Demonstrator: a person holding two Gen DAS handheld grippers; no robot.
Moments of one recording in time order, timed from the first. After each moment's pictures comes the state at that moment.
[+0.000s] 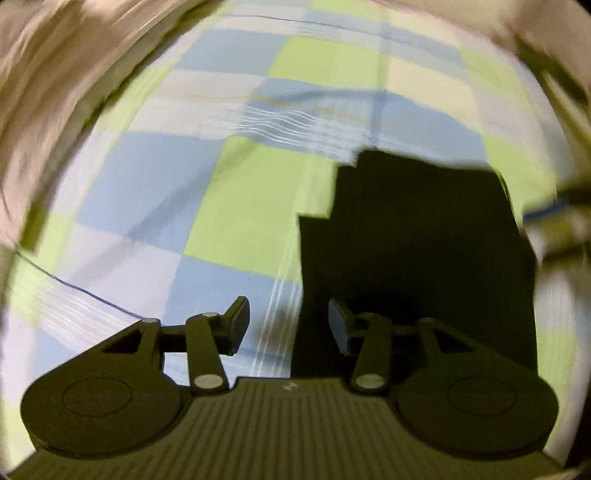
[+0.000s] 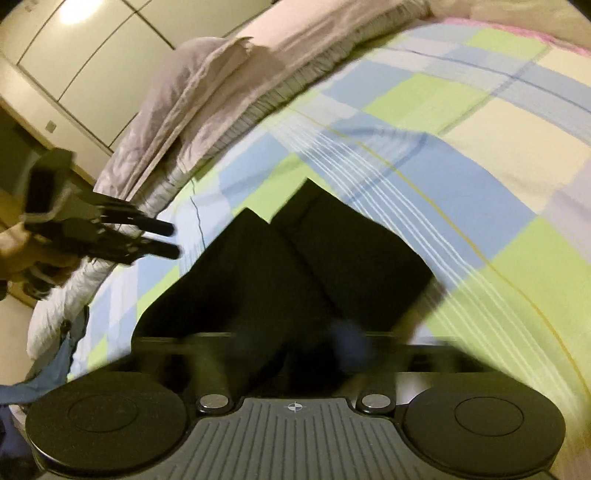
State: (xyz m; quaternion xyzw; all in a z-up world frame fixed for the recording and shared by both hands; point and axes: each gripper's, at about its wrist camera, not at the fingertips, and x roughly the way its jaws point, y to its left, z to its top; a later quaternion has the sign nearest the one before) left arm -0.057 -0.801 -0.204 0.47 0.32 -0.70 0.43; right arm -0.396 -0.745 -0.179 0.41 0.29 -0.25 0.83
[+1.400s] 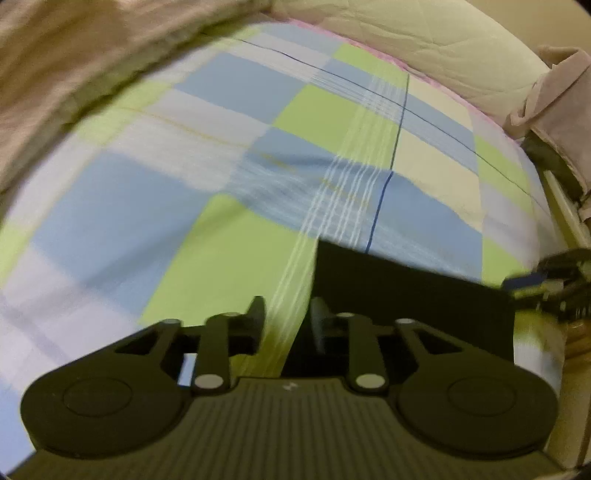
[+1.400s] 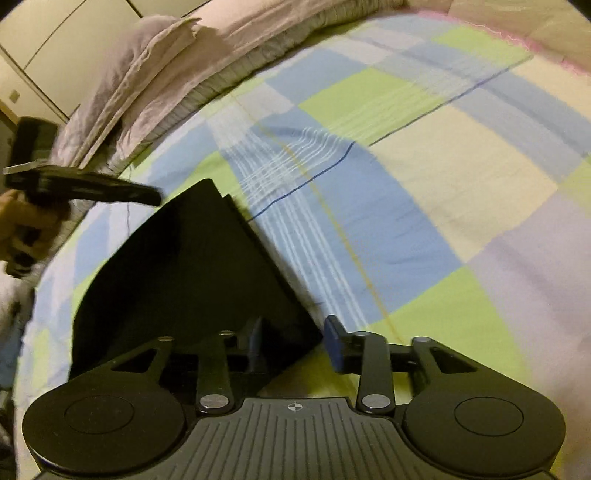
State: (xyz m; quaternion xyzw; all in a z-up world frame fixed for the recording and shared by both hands) left arm -0.056 -0.836 -0.207 0.37 0.37 -0.72 0.46; right arm -0.435 -0.812 -0.191 0.38 0.36 -0.30 0.80
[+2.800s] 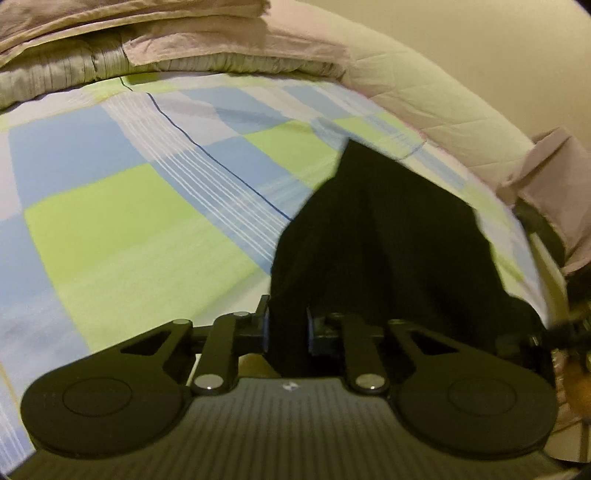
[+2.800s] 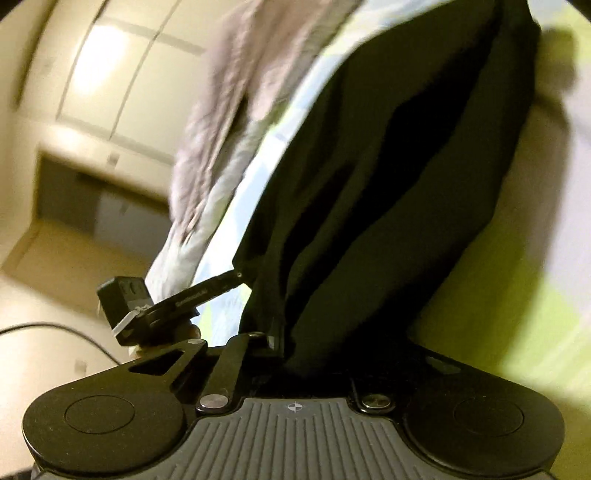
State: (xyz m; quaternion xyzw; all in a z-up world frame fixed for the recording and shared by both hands) left arm 0.014 -0.549 -0.271 0.16 0.39 -0.71 0.56; right arm -0.391 -0.622 -0.248 0.55 0.20 -0.12 0.81
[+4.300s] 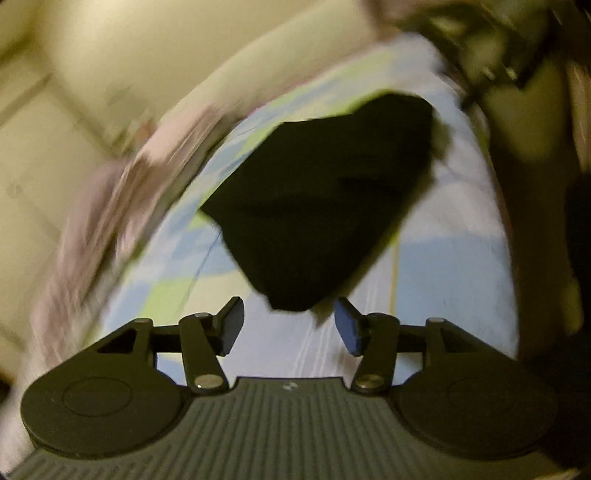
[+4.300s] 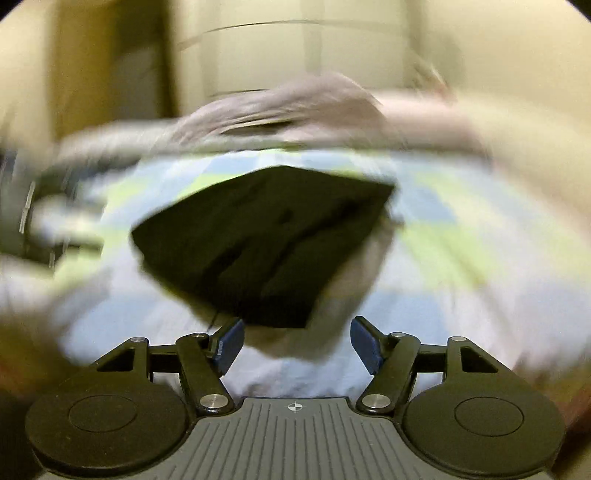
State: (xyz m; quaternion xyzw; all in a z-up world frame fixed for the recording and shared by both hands) left arm -0.248 -0.322 -0.246 0.46 -0.07 -0.67 0.57; right arm -0.577 -0.456 -0.203 0.00 0.29 -0.22 0.93
